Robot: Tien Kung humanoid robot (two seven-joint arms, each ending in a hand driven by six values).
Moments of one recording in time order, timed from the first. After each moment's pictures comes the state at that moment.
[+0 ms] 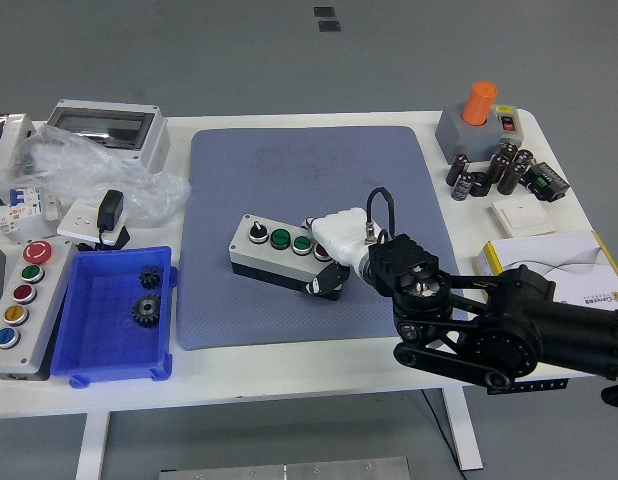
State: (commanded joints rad) left arm 0.00 0.28 -0.11 -0.19 0.08 0.07 -0.09; right arm 0.90 -0.23 0.12 1.30 -1.79 -0.09 -0.64
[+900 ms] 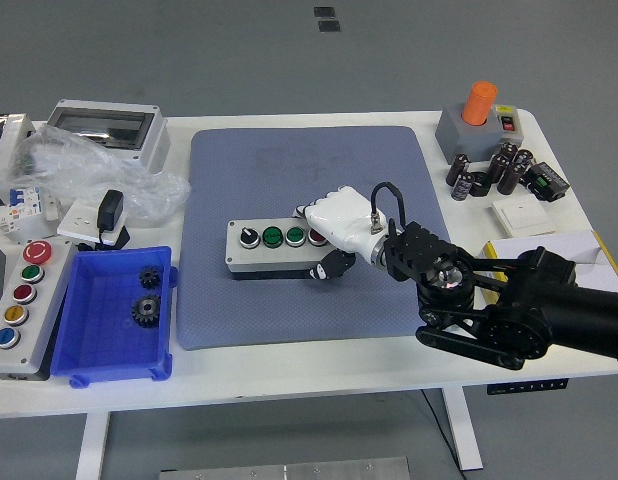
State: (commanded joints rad) left arm 0.00 0.28 -0.15 -0.19 0.12 0.08 -0.09; right arm 0.97 -0.26 0.02 1.14 -1.90 -0.23 -0.29
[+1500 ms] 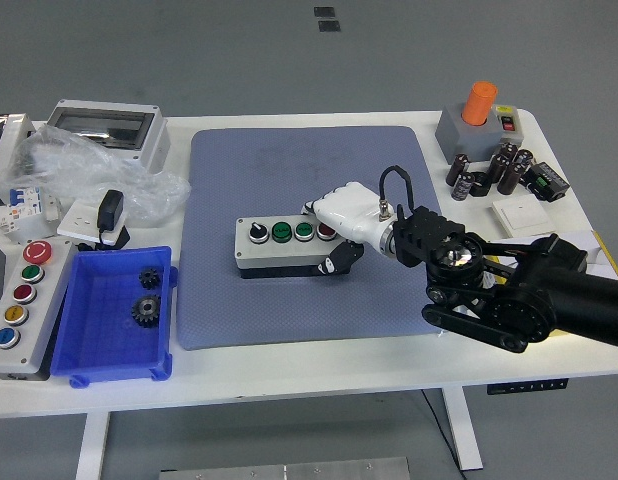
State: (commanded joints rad) left arm 0.00 0.28 -0.14 -0.19 0.12 0.07 -0.08; right arm 0.98 -0.27 0.06 1.10 -1.81 -0.17 -0.21
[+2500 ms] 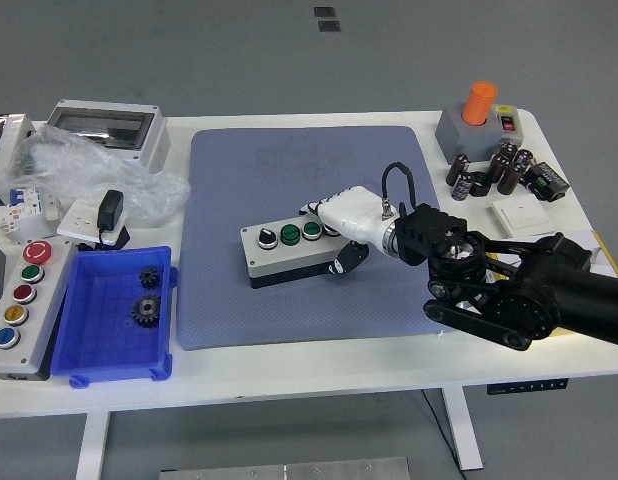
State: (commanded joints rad) left arm 0.00 0.28 -0.14 -0.19 0.12 0.07 -0.09; right arm 0.98 -0.29 0.10 1.13 -1.78 -0.09 -0.23
